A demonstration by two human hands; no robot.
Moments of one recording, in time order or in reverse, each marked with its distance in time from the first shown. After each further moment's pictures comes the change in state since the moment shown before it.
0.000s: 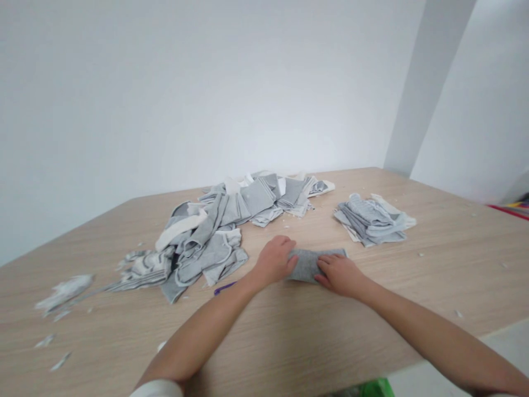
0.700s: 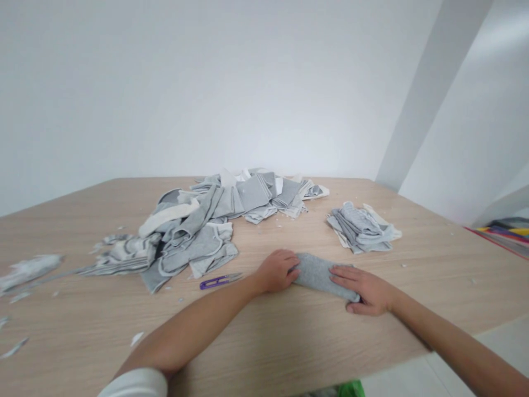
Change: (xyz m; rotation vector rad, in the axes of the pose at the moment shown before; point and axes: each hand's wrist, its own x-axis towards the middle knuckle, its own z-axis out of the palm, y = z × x) left_hand -0.010 0.007 0.044 -0.188 -0.006 0.225; right_hand -0.072 0.085 -0.006 0.219 -0.028 -0.454
